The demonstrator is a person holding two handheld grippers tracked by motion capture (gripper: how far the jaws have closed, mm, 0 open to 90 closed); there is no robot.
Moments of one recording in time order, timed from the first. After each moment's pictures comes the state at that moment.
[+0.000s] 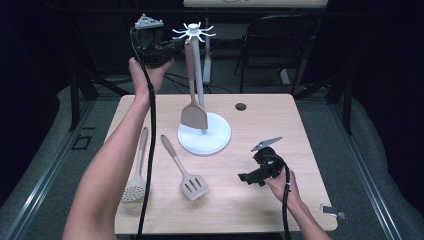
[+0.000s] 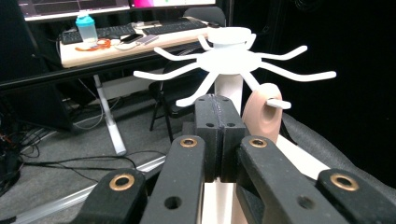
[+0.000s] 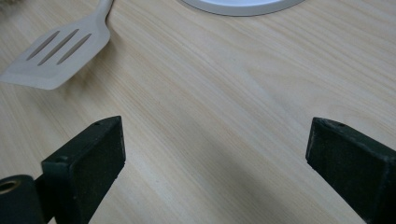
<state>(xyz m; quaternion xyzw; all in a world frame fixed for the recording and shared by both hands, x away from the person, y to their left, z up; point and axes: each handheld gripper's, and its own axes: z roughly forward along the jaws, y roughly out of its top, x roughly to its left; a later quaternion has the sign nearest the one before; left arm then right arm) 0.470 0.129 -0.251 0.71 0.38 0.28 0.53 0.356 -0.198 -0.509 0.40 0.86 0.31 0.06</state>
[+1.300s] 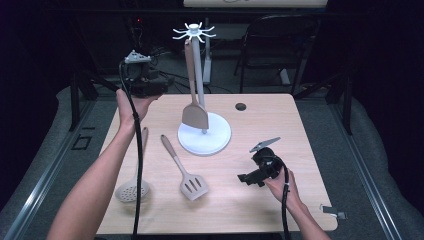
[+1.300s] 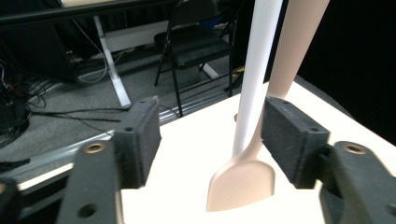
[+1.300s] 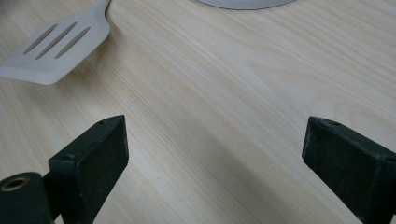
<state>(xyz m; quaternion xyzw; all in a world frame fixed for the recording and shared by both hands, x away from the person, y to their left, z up) 0.445 0.169 -0.319 0.74 0.42 0.25 0.46 0.356 -0.195 -0.511 0.39 0.87 0.30 0.06</state>
